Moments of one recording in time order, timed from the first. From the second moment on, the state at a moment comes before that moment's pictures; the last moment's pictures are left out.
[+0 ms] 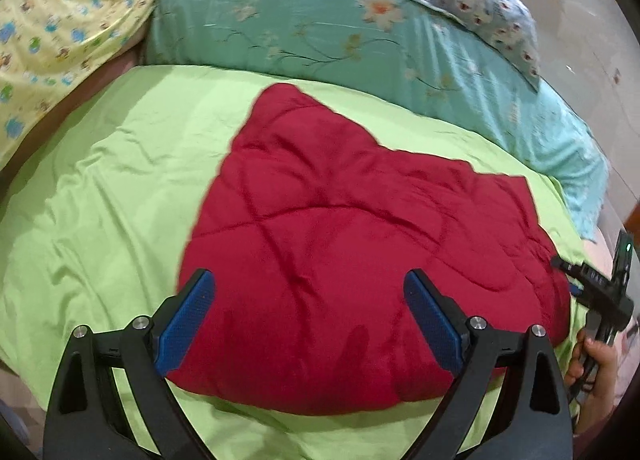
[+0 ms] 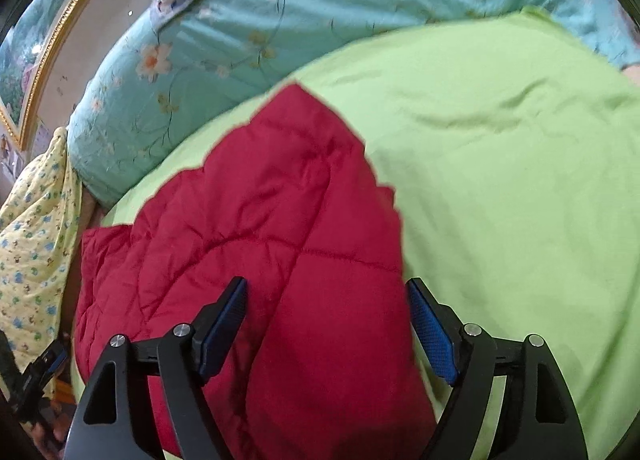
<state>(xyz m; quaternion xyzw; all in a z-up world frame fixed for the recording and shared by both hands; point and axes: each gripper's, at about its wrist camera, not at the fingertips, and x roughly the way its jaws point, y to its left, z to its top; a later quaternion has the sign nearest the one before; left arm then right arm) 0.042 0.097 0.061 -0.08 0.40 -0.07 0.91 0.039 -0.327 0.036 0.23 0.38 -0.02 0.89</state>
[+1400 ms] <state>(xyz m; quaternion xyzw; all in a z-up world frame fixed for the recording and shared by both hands) 0.156 0.034 0.022 -0.01 0.48 -0.05 0.88 0.127 -0.233 0.027 0.05 0.45 0.03 0.89</state>
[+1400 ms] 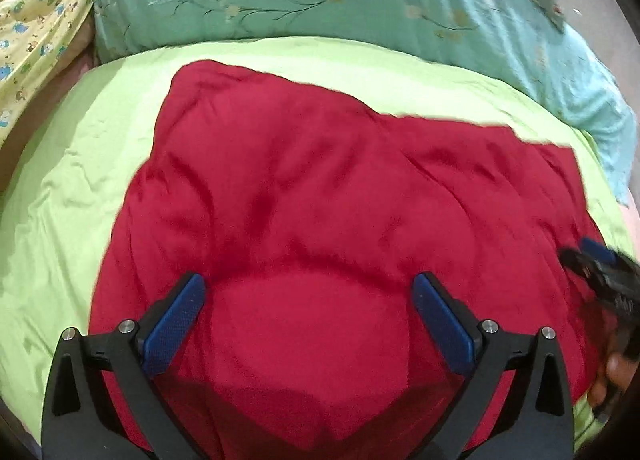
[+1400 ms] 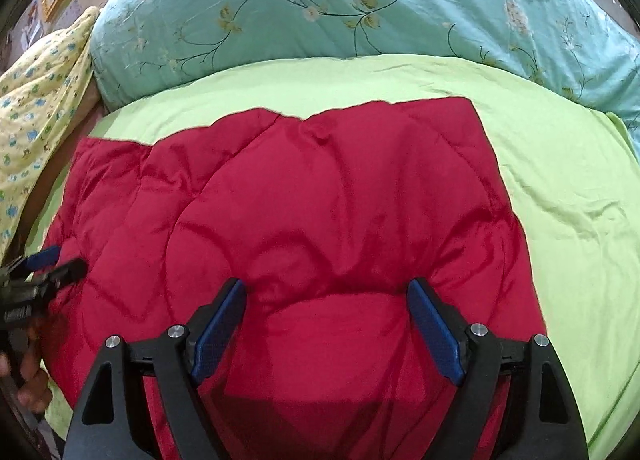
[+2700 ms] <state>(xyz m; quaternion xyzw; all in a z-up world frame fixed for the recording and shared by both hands) 0.069 0.036 0.014 -0.03 0.48 -0.08 0.87 0.151 -0.286 0.007 0.13 0.43 -0.01 0.89</state>
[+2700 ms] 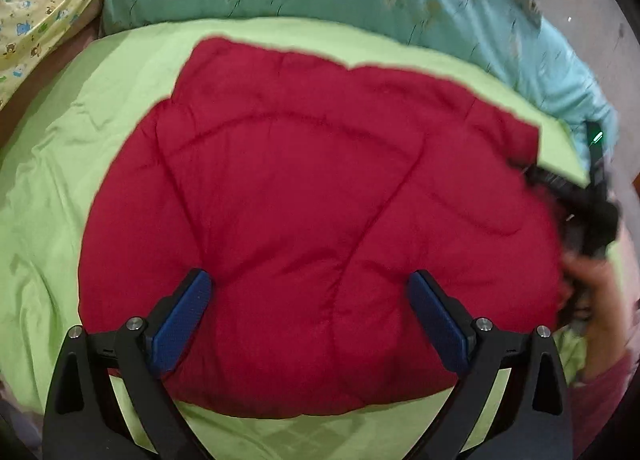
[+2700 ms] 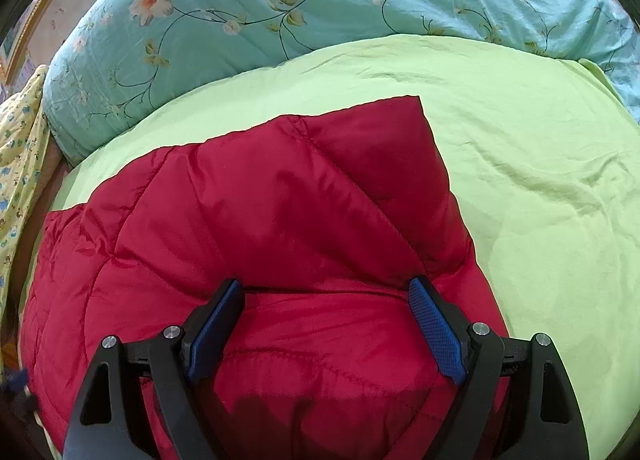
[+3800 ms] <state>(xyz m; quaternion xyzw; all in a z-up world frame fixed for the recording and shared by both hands) 0.038 0.029 0.014 0.00 0.46 -0.05 0.89 0.019 -0.211 0.023 0.05 0.42 0.02 0.91</state>
